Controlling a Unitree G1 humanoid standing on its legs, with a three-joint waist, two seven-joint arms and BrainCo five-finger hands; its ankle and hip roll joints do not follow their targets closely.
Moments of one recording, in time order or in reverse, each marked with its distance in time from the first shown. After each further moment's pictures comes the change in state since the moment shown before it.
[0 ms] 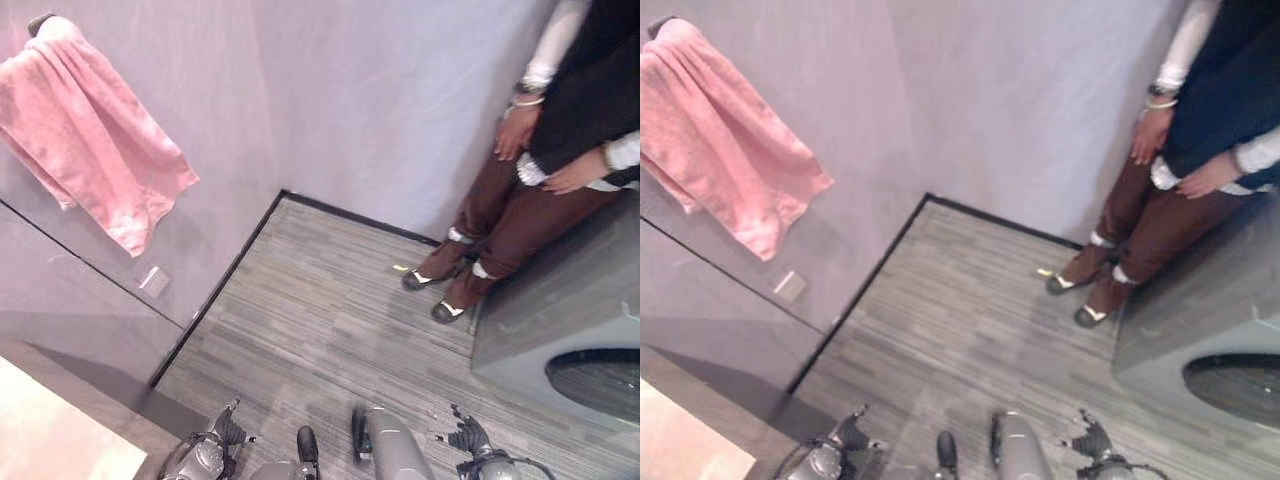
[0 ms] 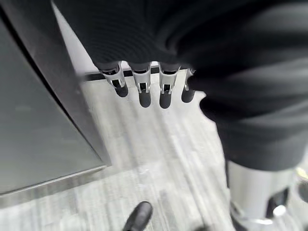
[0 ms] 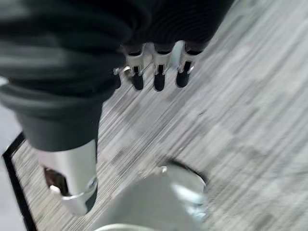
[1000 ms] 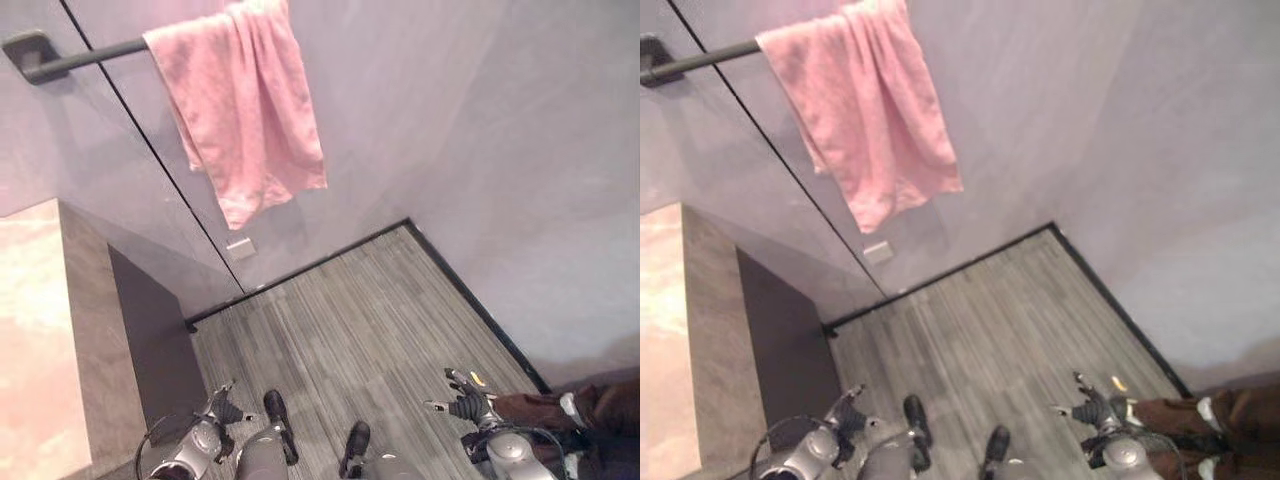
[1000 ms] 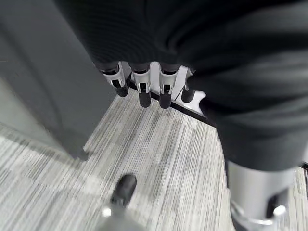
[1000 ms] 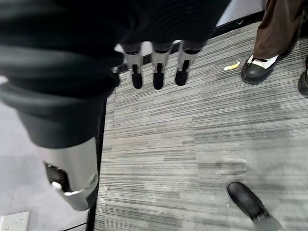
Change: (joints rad) left arm 0.025 0.053 0.021 -0.203 -0.019 0.008 0.003; right arm 0.034 -0.095 0.013 -0.167 0.019 -0.006 0.077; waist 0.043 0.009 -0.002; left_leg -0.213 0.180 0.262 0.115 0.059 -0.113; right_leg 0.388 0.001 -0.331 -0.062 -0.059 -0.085
